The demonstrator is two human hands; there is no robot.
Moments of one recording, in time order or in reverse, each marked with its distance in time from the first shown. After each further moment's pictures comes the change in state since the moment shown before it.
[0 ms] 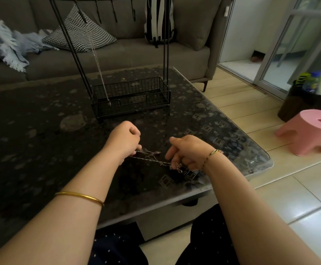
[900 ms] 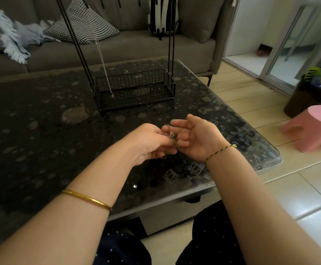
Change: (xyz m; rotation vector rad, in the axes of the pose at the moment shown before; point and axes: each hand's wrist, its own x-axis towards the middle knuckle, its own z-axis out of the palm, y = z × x) left_hand -0.027 0.020 0.014 -0.335 -0.469 -0.105; right_hand 0.002 -0.006 0.005 1.037 -0.032 -0.082
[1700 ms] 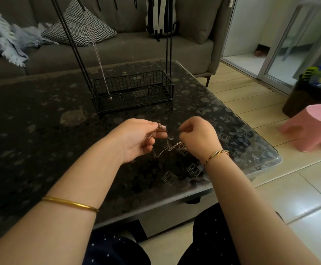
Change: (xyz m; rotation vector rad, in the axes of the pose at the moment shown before) left_hand -0.003 0.008 -0.017 -0.212 0.121 -0.014; right_hand -0.001 0.005 -0.006 -1.258 0.353 -0.524
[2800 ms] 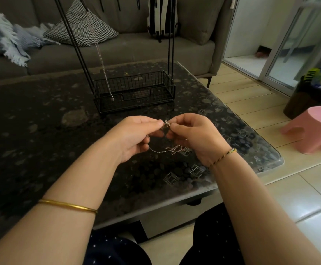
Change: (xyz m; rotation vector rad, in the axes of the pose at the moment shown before) left_hand -0.002 0.001 -0.007 0.150 0.030 0.104; right_hand -0.007 -0.009 -0.004 0.630 -0.227 -0.058
